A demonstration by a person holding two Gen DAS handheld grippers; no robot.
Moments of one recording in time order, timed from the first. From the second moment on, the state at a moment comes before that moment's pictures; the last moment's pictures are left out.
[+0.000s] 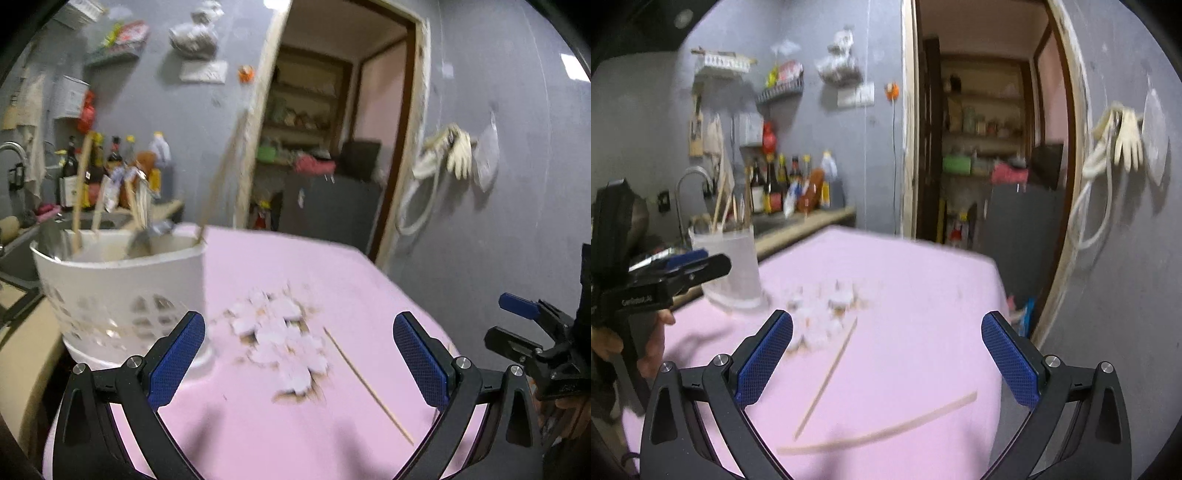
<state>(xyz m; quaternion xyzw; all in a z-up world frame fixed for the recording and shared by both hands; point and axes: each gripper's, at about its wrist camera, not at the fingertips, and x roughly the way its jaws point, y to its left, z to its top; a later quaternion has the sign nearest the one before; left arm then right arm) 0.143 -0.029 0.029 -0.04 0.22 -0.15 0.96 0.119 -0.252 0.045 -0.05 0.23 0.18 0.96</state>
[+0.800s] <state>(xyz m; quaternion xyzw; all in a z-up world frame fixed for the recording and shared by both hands) 0.205 -0.084 -0.006 -0.03 0.40 -0.24 0.88 0.152 -0.287 -0.015 0.00 0.41 0.17 0.90</state>
